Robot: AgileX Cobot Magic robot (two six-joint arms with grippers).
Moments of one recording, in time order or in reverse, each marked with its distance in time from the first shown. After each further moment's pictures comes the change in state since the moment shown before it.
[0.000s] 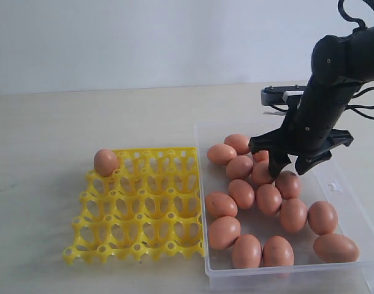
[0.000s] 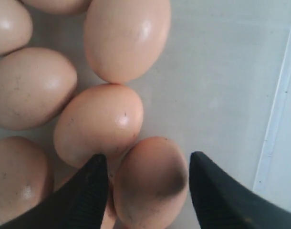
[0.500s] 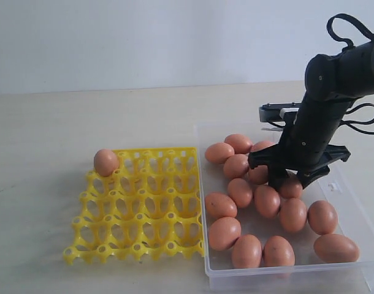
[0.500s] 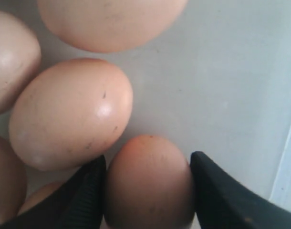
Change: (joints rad) left arm 0.000 0.000 0.000 0.000 0.000 0.000; right arm 0.000 0.054 0.021 0.011 -0.013 0.000
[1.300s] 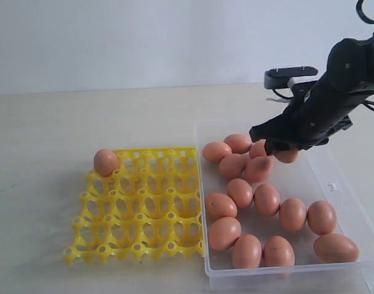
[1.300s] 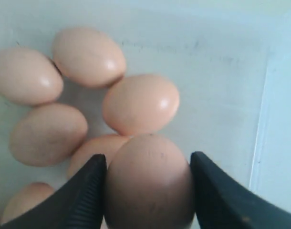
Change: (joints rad) left arm 0.000 0.000 0.000 0.000 0.000 0.000; right arm -0.002 -0.176 0.117 0.005 -0.304 -0.085
